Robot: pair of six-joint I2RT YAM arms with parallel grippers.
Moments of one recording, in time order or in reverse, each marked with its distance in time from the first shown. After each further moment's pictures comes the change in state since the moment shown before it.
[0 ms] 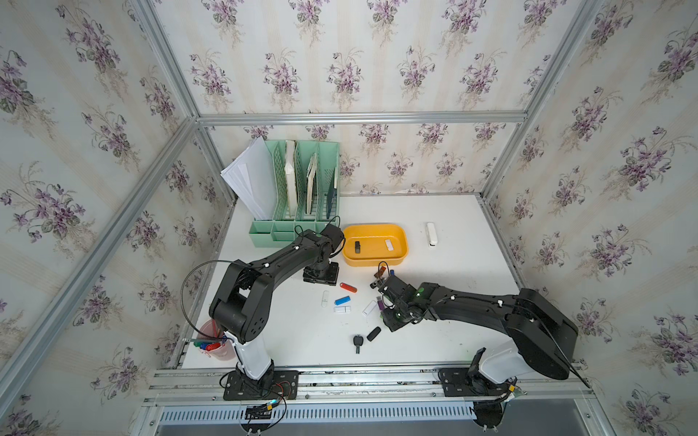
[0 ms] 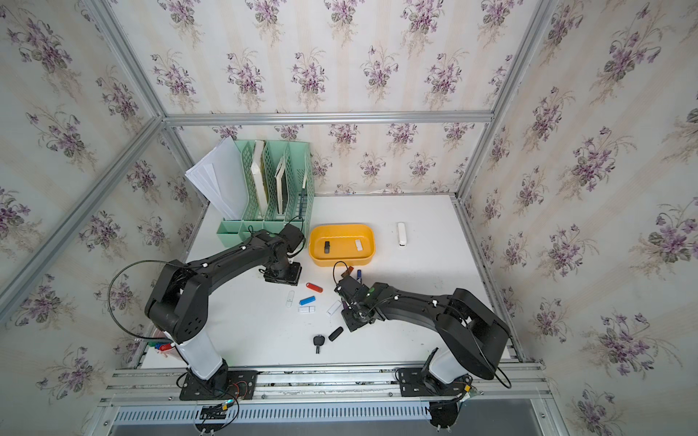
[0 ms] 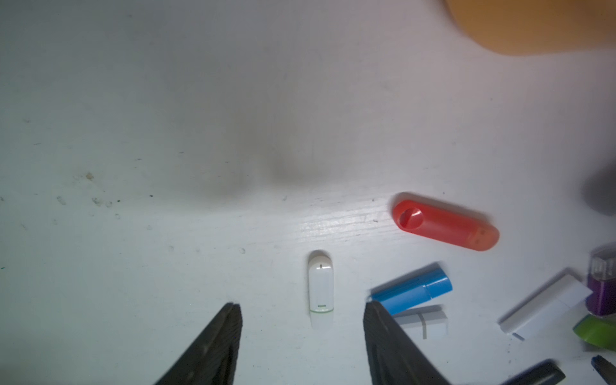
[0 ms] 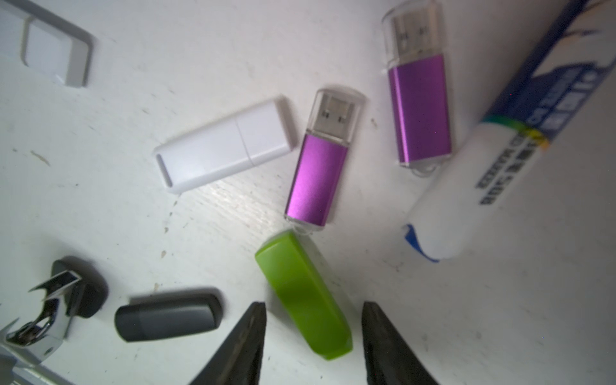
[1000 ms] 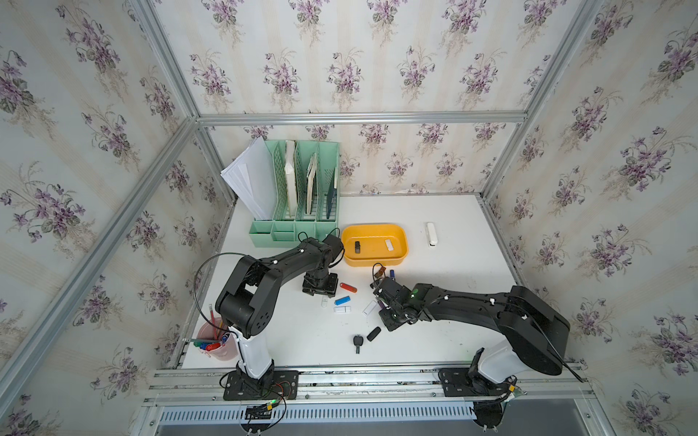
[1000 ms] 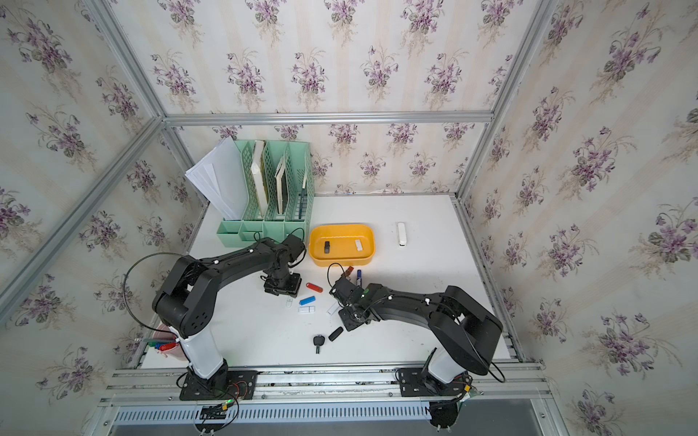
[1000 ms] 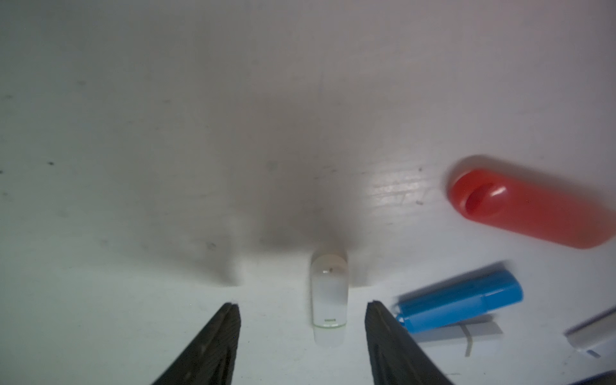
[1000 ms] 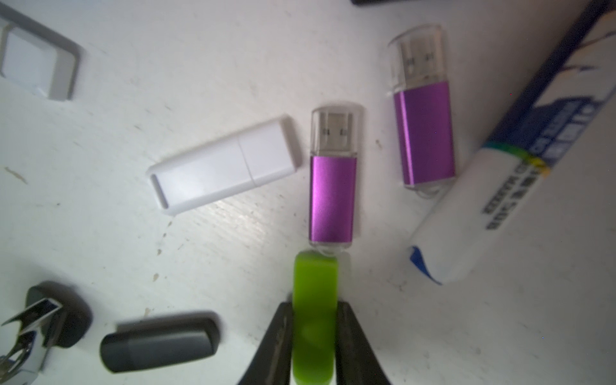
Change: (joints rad) left arm -0.004 0.049 -0.082 0.019 0.050 -0.003; right arm 0.041 0.041 0.024 0.003 0.053 0.023
